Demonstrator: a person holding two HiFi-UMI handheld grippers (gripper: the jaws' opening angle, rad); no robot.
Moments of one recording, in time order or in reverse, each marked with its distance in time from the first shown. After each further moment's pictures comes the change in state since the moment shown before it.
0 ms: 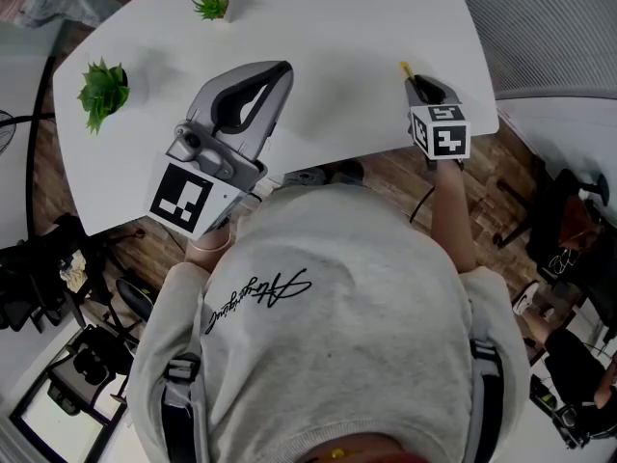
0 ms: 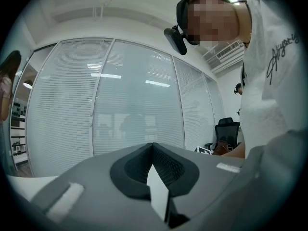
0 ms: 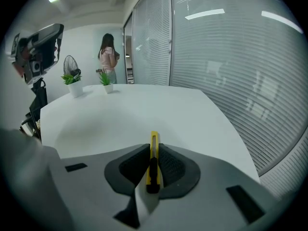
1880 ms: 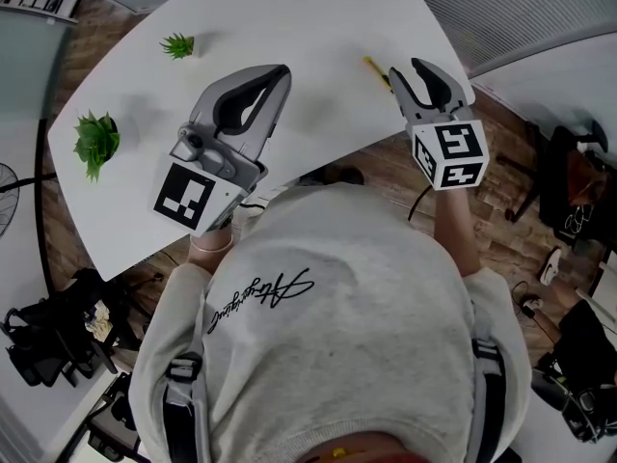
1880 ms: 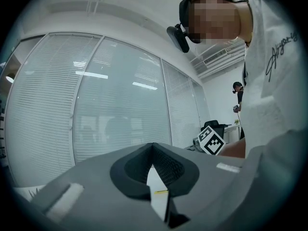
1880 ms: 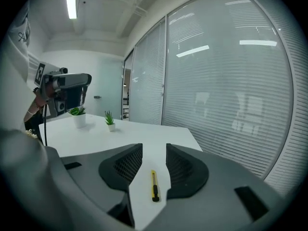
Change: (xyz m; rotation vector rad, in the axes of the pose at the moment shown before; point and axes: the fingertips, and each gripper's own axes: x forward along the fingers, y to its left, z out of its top) left arm 0.031 -0.031 0.014 0.029 -0.043 -0.182; right arm -0.122 0.006 0.079 0.016 -0.390 -0.102
